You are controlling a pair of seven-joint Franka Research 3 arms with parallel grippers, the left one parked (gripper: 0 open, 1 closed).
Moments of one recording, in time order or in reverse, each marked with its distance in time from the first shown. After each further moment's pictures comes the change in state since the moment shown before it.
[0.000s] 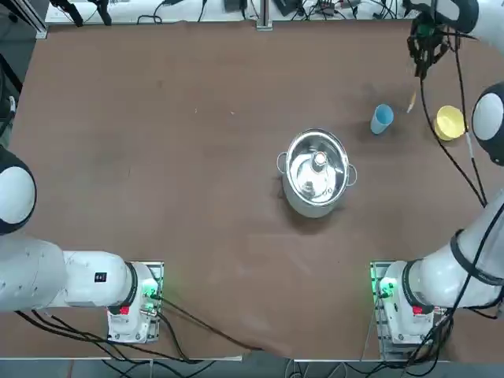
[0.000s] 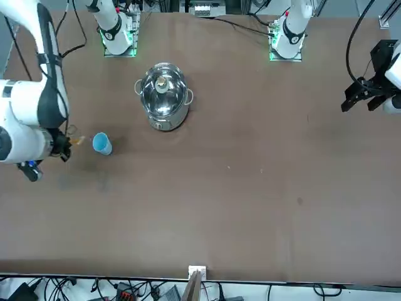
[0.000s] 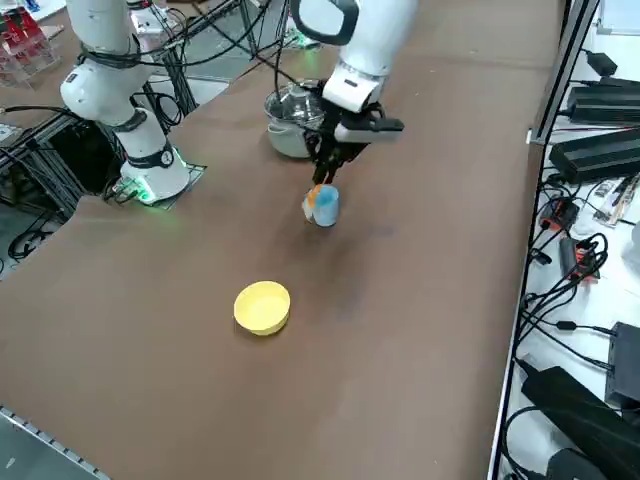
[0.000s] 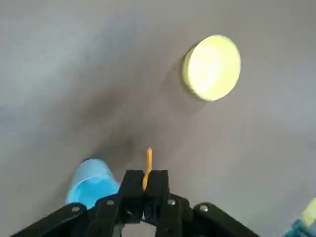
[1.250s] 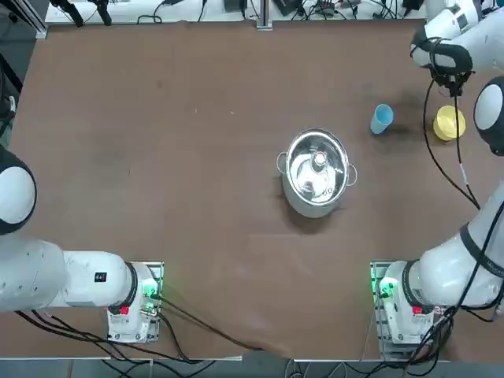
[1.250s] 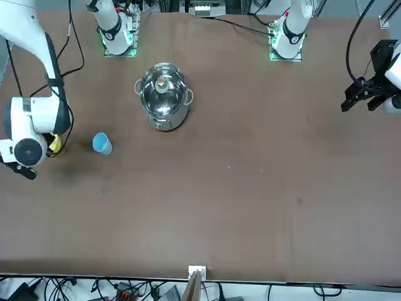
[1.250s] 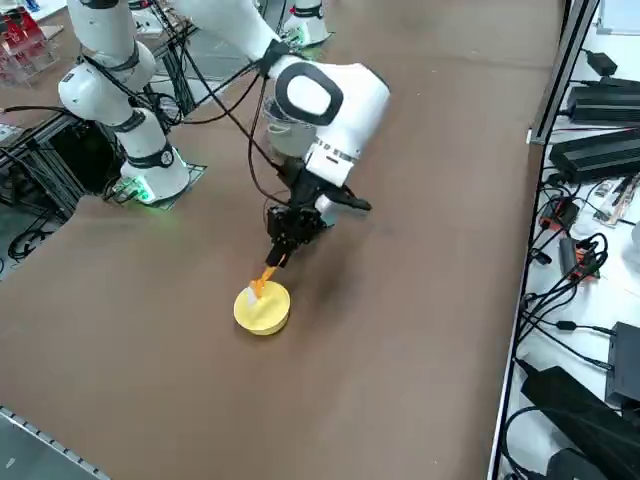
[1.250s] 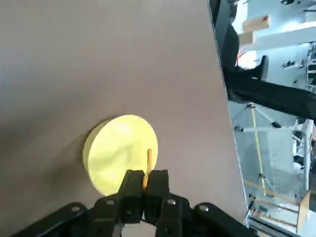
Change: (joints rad) arm -0.084 0.070 -0.001 -0.218 -0.510 0.251 0.016
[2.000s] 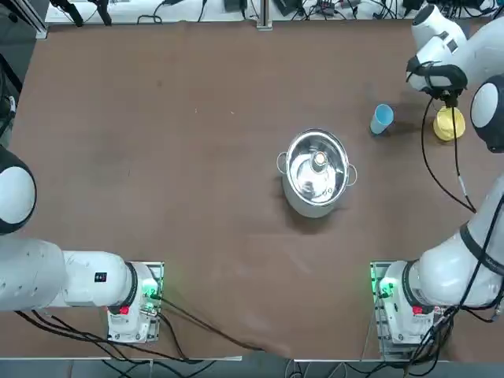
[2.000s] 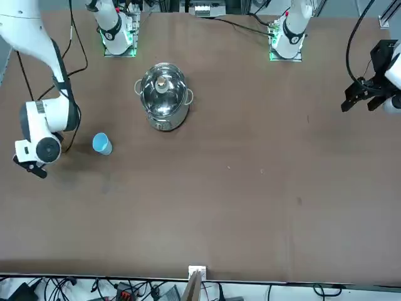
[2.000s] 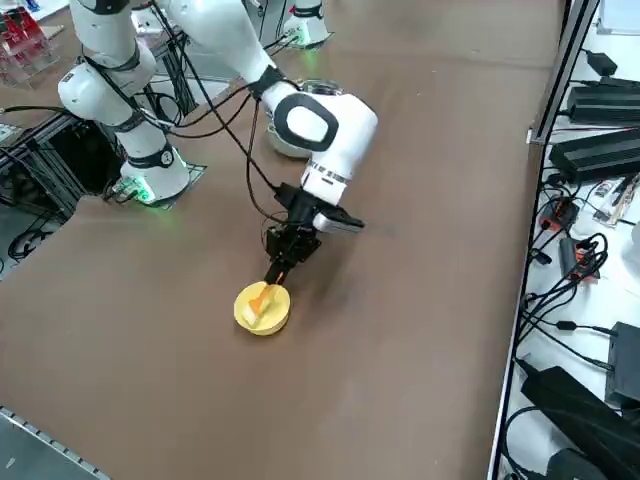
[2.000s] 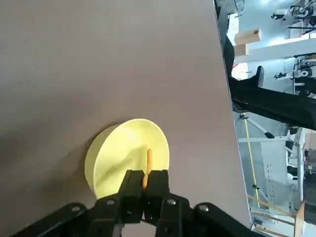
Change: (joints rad) arm -0.002 0.040 0.000 -0.077 -0.097 0.093 0.096
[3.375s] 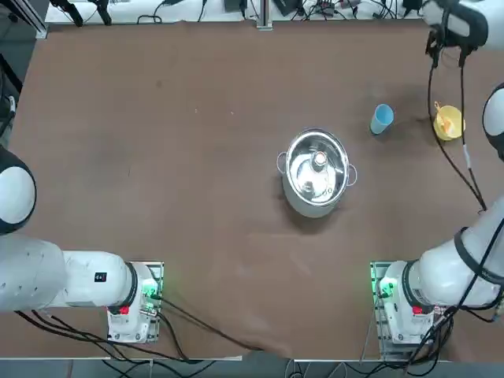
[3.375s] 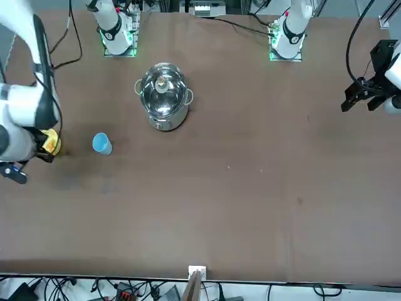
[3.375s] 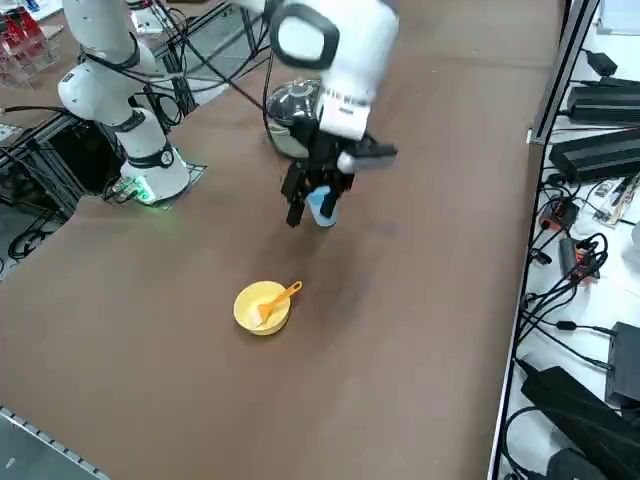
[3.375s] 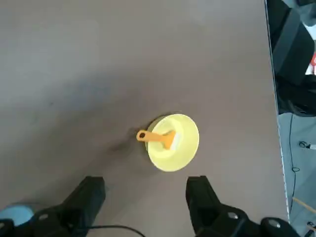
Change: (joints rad) arm 0.004 -0.133 0.020 0.273 0.429 -0.197 -0.438
